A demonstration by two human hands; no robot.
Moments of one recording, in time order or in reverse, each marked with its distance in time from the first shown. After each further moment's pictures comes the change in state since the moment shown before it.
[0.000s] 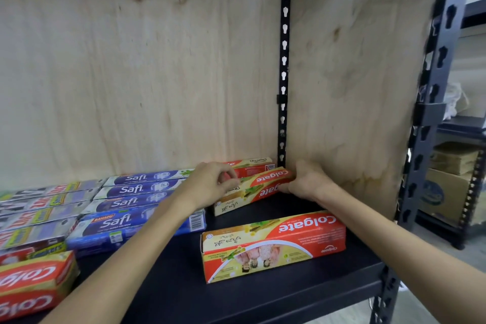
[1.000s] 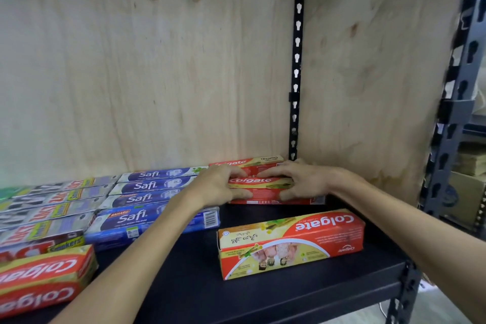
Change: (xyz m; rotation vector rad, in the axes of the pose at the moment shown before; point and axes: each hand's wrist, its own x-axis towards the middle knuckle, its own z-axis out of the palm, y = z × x) left_hand 0.003 -0.013 -0.002 0.064 -0.142 -0.079; right_hand 0.016 -0.017 -0.005 -0.411 -0.384 -0.402
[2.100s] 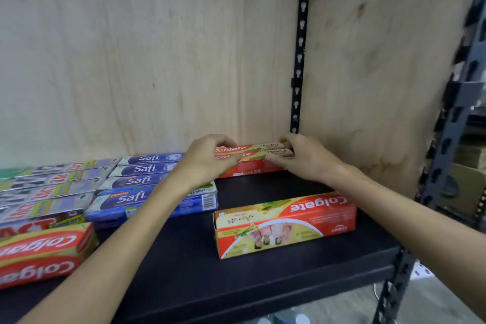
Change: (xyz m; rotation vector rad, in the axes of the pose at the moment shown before) left_hand -0.030 0.015 -0.021 -0.132 0.289 0.003; right_hand 0.005 0.003 0.013 0.155 0.494 0.098
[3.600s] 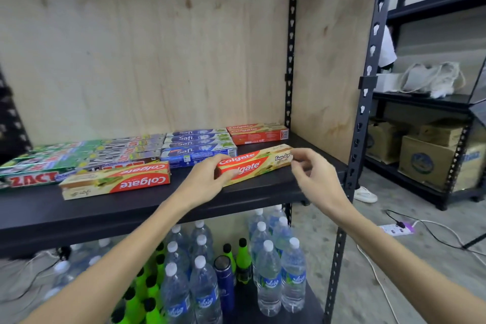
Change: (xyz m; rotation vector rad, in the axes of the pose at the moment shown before) left_hand -0.194 0.027 -0.047 -0.030 -0.154 -0.050; right_hand -0.232 -0.062 -0.001 0.504 0.320 0.086
